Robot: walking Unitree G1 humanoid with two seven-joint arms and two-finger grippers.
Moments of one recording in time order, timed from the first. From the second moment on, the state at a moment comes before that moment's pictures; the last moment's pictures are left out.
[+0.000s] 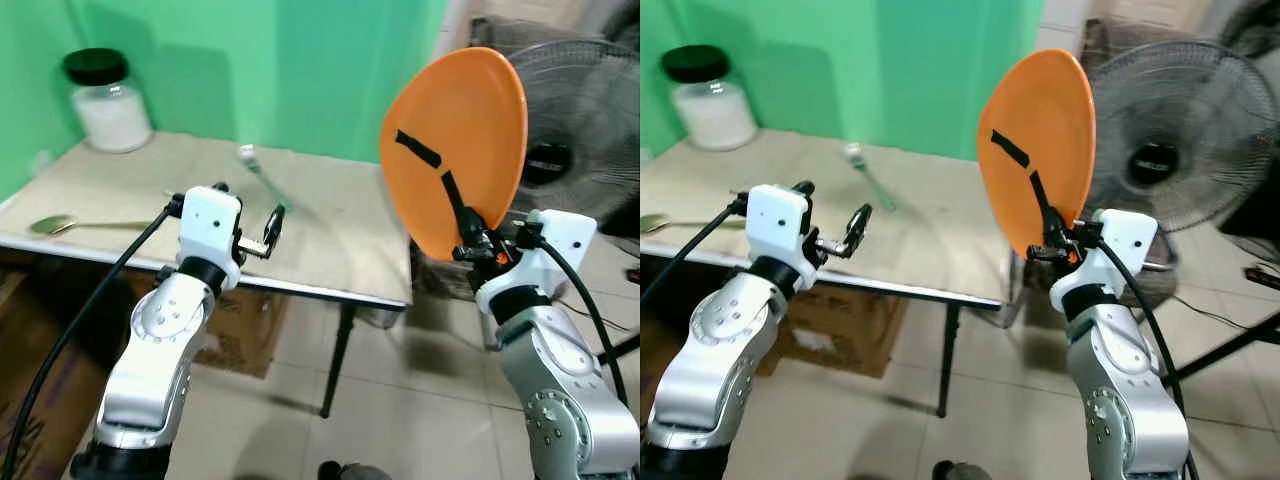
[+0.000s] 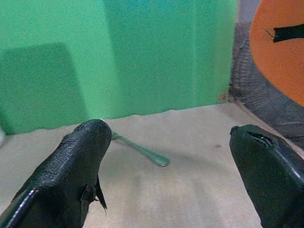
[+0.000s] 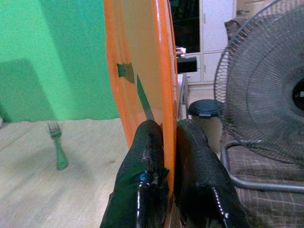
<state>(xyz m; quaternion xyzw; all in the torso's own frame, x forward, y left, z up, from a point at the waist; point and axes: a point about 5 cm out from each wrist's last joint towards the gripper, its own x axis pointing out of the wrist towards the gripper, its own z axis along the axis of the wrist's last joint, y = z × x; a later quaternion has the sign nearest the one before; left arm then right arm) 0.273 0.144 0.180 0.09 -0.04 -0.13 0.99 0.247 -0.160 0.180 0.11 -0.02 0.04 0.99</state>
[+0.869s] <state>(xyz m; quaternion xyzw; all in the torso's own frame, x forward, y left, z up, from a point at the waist) 0.275 0.148 0.181 0.09 -0.05 -0.10 0.99 0.236 -0.172 0.153 0.14 0.02 -0.03 0.99</state>
